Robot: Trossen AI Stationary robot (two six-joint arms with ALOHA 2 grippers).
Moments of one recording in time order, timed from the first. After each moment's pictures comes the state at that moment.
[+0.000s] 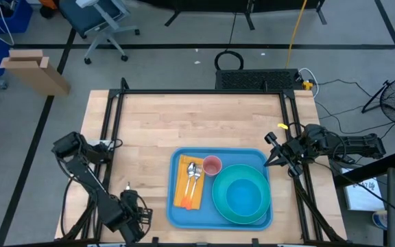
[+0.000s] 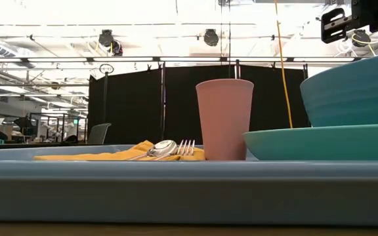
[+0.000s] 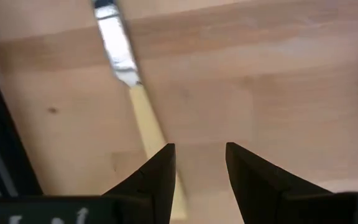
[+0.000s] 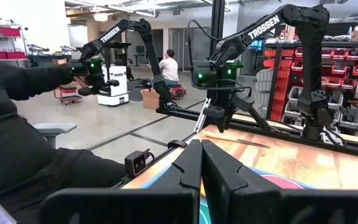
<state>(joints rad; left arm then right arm) -0.93 1.78 1.23 -1.04 0.04 -2.39 -0.01 0.23 0.20 0.12 -0.58 0.04</state>
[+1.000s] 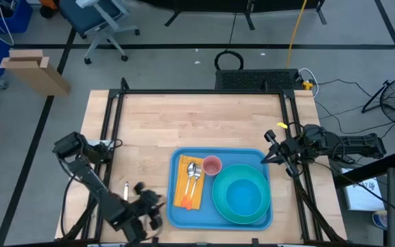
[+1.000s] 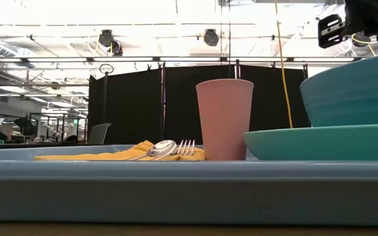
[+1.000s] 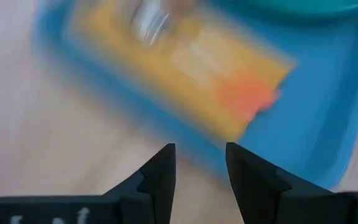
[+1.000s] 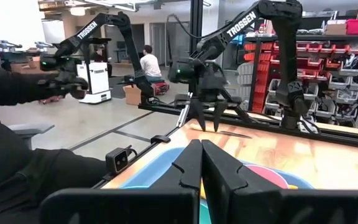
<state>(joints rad) -0.93 1.79 1.16 -0.82 -0.71 -1.53 -0.01 0.24 0.20 0.10 -0.49 0.03</state>
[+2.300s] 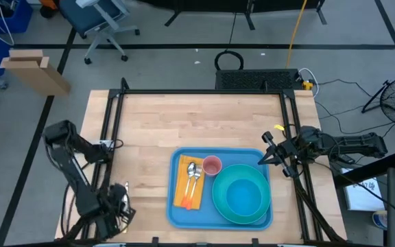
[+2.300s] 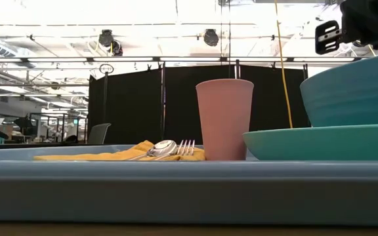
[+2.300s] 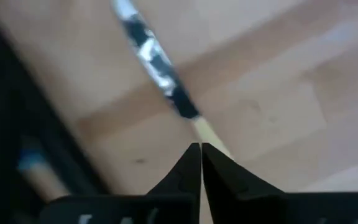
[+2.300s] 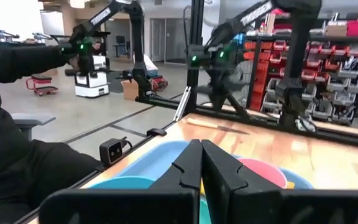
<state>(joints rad) -1.10 1.57 1.01 -1.04 -0.06 -2.22 -0.01 0.28 0.14 0.17 -0.49 -0.01</state>
